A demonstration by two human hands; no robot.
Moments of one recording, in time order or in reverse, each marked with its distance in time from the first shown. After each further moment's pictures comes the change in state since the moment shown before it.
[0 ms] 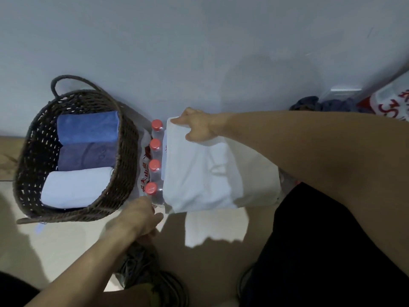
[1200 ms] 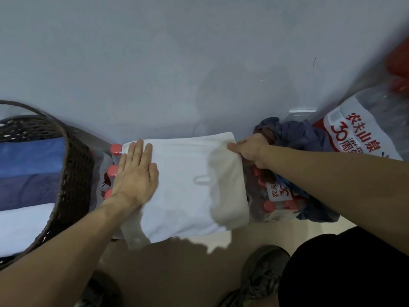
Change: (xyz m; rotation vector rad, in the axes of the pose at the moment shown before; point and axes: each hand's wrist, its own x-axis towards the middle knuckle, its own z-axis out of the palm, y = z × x) left_hand 0.087 0.112 -0.008 0.377 0.583 0.635; right_hand -0.111 0.154 0.015 1.037 0.463 0.762
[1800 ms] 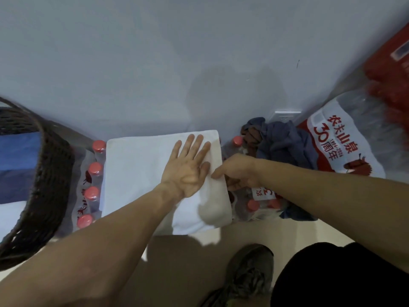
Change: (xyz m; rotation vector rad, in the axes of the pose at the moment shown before) left_hand 0.035 0.118 0.052 0.162 -0.007 0.377; right_hand -0.050 0.020 -0.004 -0.142 -0.351 0.112
